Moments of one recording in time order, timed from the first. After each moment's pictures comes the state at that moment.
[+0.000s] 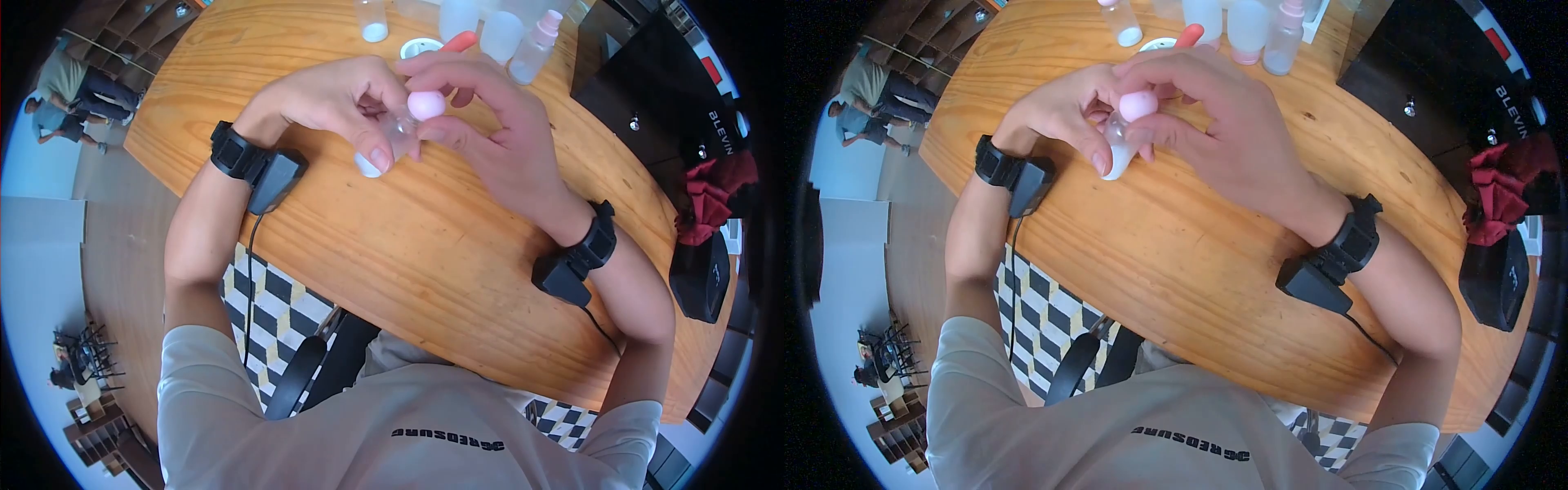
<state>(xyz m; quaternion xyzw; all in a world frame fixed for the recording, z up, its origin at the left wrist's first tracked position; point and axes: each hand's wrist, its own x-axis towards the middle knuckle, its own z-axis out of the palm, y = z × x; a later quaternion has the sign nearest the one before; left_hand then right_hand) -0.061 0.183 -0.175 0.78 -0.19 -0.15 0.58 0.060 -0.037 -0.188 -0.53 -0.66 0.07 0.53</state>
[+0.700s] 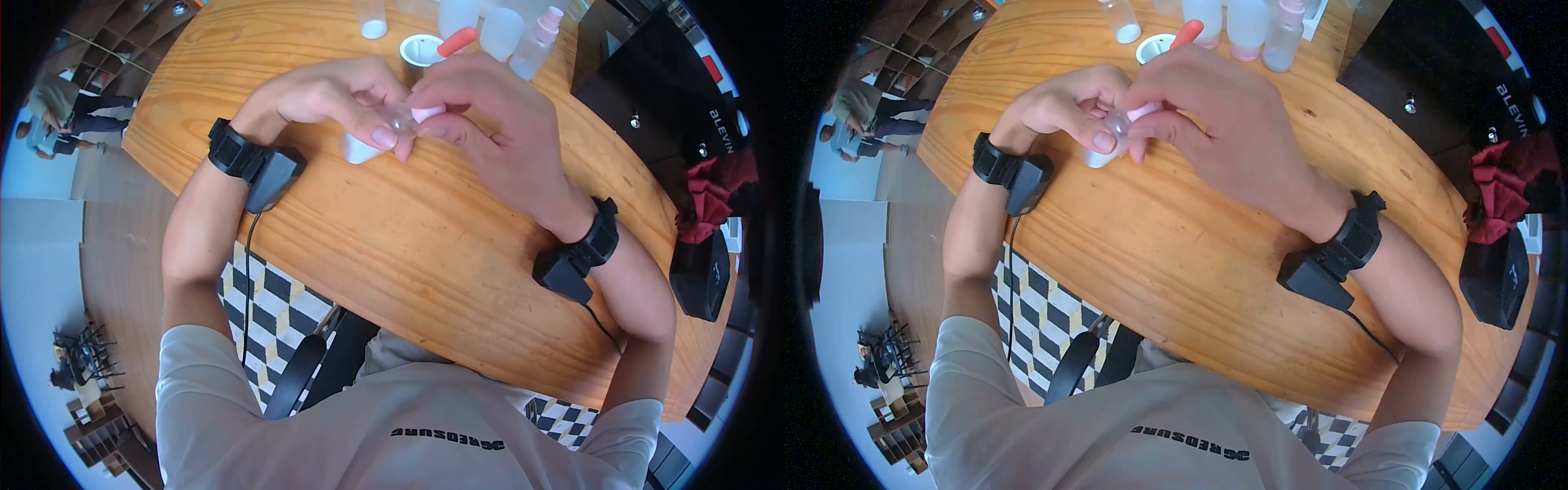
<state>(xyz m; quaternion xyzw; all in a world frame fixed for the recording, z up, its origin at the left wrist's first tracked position) -0.069 0.178 -0.160 0.78 -0.09 -0.22 0.59 0.061 -0.039 -0.187 -0.56 -0.66 0.06 0.50</state>
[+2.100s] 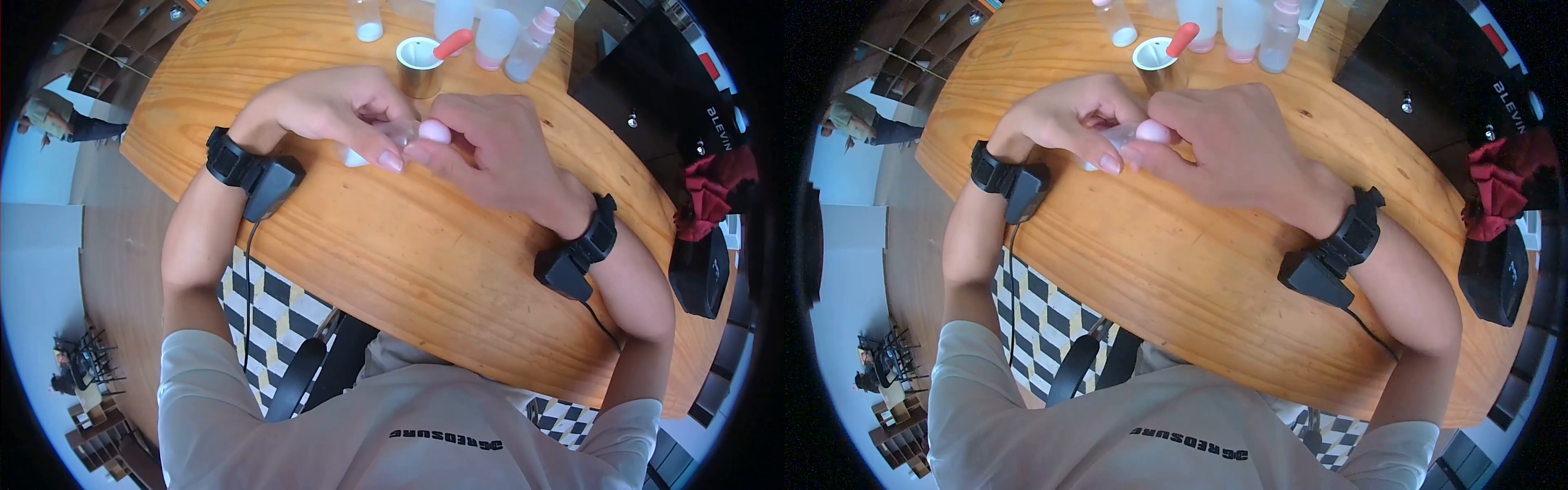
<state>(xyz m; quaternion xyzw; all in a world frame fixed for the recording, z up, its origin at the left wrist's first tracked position) -0.066 0.169 -0.165 0.77 -0.14 -0.21 0.58 0.064 -0.042 -0.186 -0.59 -0.72 -0.01 0.37</state>
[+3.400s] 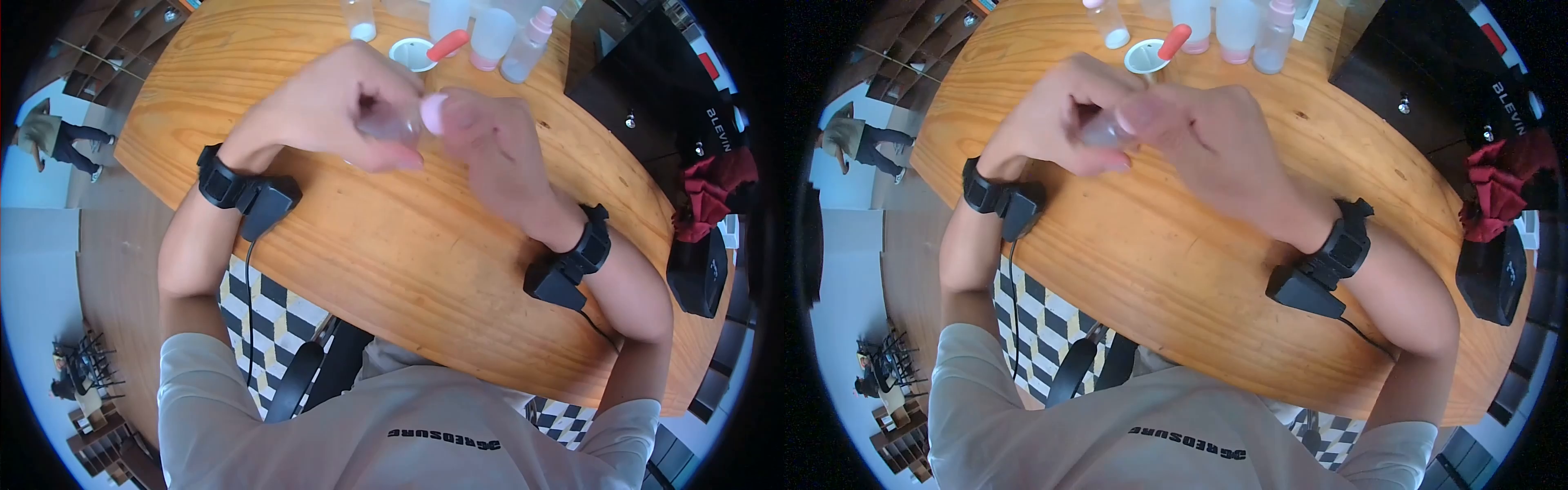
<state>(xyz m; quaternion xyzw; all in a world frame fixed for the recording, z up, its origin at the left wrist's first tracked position) -0.070 0.156 -0.152 0.89 -0.20 0.04 0.41 0.052 -0.039 -0.190 -0.60 -0.61 0.08 0.51</state>
